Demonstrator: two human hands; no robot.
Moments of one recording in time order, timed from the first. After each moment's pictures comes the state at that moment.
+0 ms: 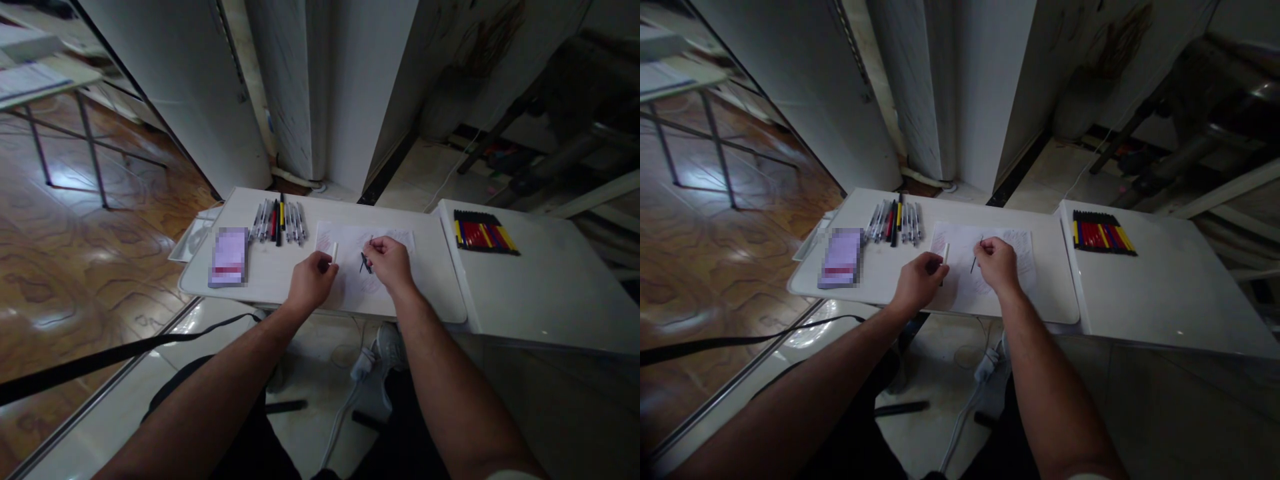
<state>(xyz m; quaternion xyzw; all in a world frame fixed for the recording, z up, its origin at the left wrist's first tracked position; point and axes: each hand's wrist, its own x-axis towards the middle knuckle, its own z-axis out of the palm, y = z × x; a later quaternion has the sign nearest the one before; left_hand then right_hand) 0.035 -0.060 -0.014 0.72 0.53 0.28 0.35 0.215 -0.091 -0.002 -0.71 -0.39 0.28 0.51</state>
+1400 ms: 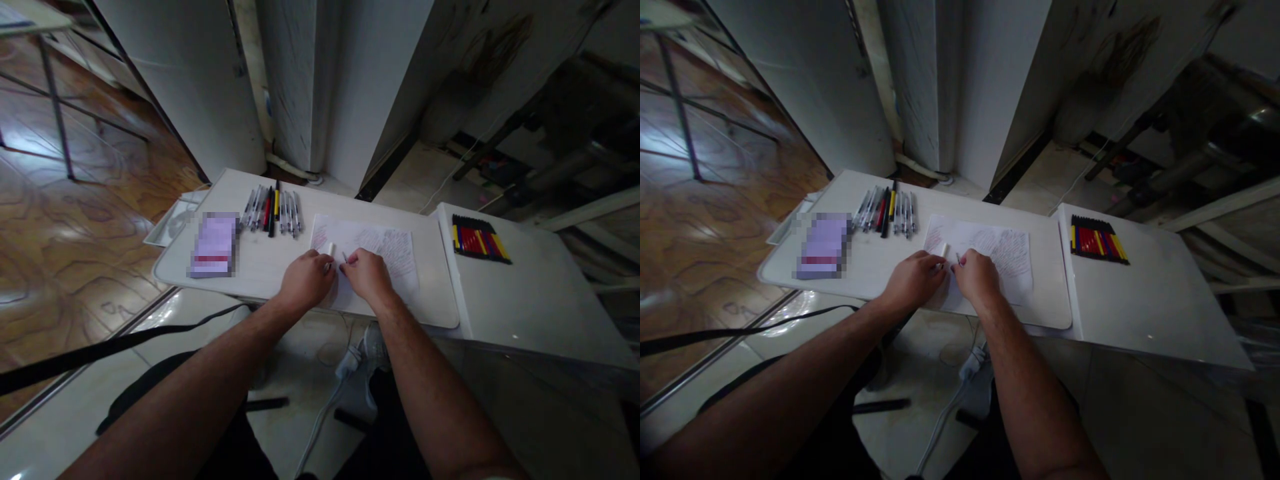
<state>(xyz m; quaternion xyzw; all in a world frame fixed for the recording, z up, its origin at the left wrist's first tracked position) 0.035 -0.059 -0.017 0.85 0.48 0.15 0.18 0.186 -0.094 -0.007 -0.82 -0.54 0.15 0.14</state>
